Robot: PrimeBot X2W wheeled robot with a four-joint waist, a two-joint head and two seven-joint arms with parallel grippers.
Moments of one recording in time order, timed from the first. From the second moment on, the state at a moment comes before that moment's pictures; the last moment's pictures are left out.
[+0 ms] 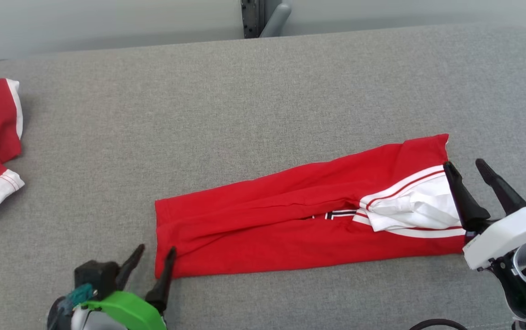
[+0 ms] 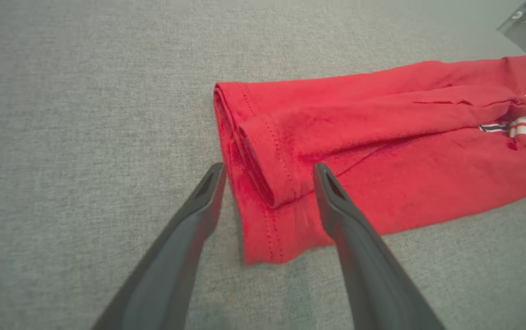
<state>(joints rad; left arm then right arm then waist) -0.12 0.43 -0.57 0.21 -0.73 0.07 -0.10 -0.07 -0.25 -0.04 -0.13 0.50 0.13 0.23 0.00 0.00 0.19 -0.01</state>
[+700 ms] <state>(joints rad) 0.03 0.20 -0.26 0.09 -0.41 0.07 -0.26 -0.18 -0.22 0.01 0.43 0.31 0.13 0.01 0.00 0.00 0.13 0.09</state>
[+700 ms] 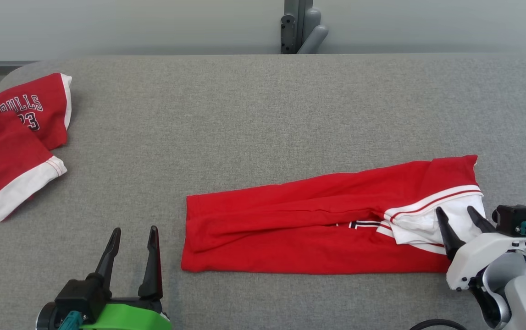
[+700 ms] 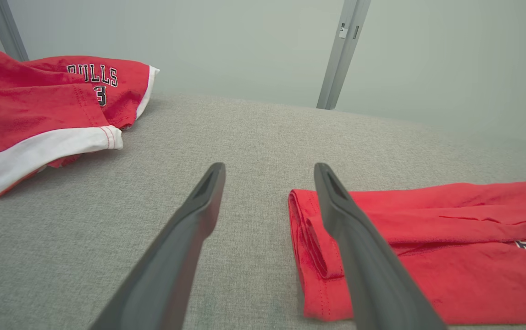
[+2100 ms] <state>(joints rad) 0.05 0.07 -0.02 0.14 -0.25 -0.12 -0.26 -0.32 -0.40 0.05 0.63 0.95 0.13 0.18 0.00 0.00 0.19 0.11</state>
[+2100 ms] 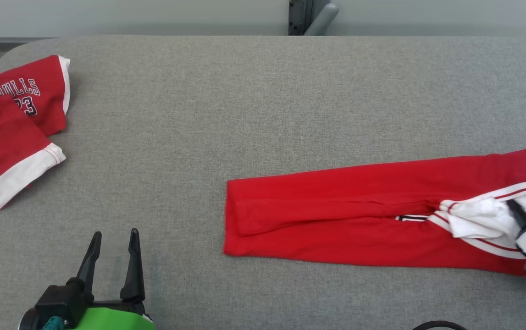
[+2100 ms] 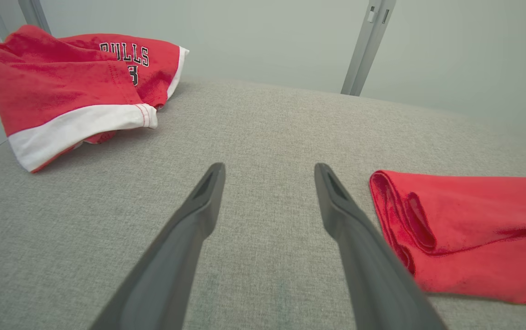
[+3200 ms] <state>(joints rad) 0.05 0.05 -0.04 0.20 -0.23 -0.13 -0.26 -0.34 -0.17 0.33 0.30 0.56 0.13 0.31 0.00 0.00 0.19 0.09</state>
